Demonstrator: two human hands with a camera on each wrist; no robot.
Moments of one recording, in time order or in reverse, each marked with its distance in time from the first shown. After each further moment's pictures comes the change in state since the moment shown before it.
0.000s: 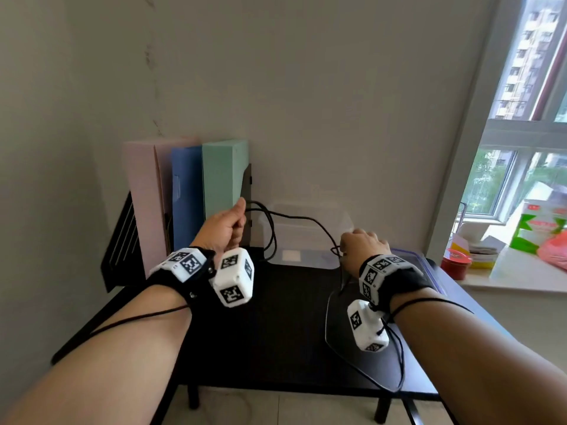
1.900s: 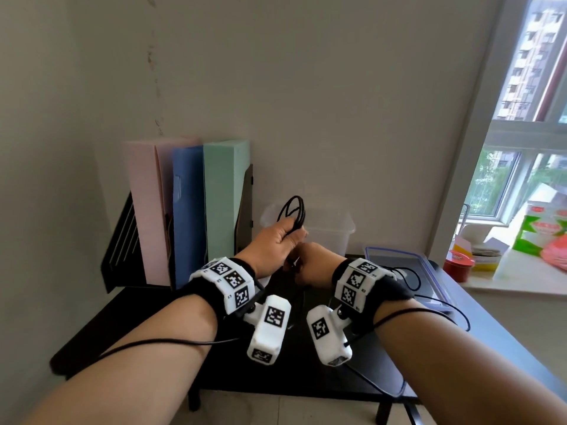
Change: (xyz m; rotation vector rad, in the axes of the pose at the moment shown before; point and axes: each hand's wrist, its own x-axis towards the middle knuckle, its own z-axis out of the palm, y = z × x) left_hand -0.008 -0.012 0.063 0.558 -0.209 0.330; right_hand -0.022 -0.072 -0.008 0.445 -0.261 -0.403
